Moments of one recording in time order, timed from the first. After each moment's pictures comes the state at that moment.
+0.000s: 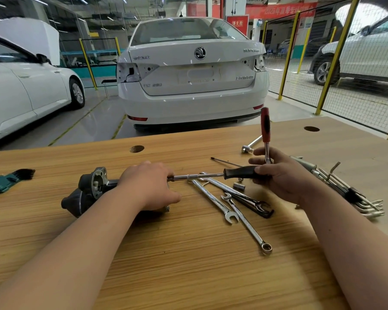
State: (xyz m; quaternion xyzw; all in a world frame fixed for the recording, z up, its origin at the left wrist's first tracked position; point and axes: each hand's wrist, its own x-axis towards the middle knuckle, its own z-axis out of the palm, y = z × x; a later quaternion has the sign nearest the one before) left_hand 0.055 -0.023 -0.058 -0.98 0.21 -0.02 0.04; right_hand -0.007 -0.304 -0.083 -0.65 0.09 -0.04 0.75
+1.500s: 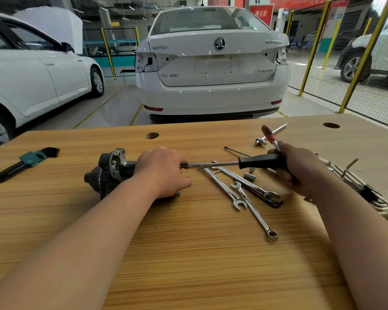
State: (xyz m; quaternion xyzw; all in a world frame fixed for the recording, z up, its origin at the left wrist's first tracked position) left_hand 0.037 -0.023 -0.063 -0.97 0.20 -0.10 0.00; right_hand -0.004 -0.305 -0.080 -0.70 0.21 -0.05 0.68
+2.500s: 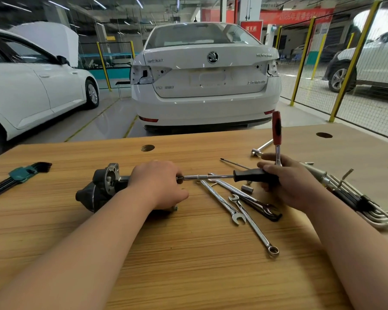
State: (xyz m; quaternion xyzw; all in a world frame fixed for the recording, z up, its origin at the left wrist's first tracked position) left_hand 0.047 -0.025 -0.059 -0.98 0.19 -0.05 0.02; right_hand -0.006 -0.297 -0.089 -0.64 0.14 -0.08 0.75
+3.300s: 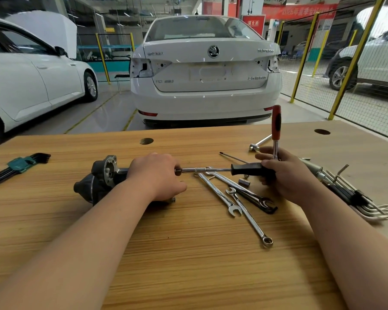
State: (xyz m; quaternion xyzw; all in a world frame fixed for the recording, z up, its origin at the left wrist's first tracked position) left_hand 0.047 -0.025 -0.063 -0.98 0.18 -0.07 0.02; right_hand -0.002 -0.303 -0.095 -0.68 0.11 -0.09 0.72
